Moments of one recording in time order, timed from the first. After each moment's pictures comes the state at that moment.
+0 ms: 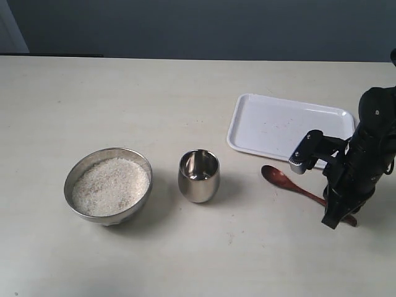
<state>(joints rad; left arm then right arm) -0.11 0.01 0.00 0.29 0.12 0.01 0.34 1.83 -0.80 0.02 0.67 -0.75</state>
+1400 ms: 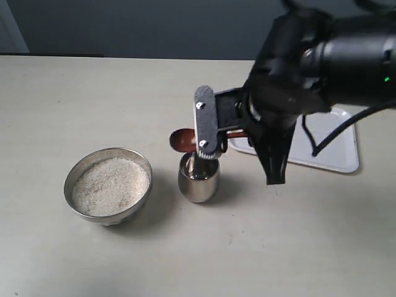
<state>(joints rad) -0.11 0.01 0.00 0.29 0.12 0.01 0.97 1.65 -1.12 -0.57 0.91 -0.51</state>
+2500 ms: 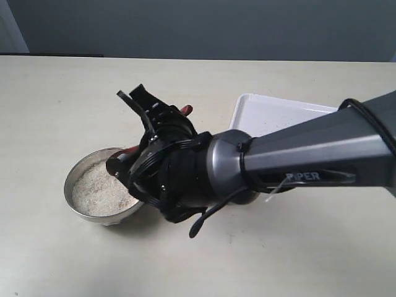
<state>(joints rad) -0.11 0.01 0.00 0.29 0.12 0.01 1.23 2.03 -1.20 -1.51 0.82 -0.06</state>
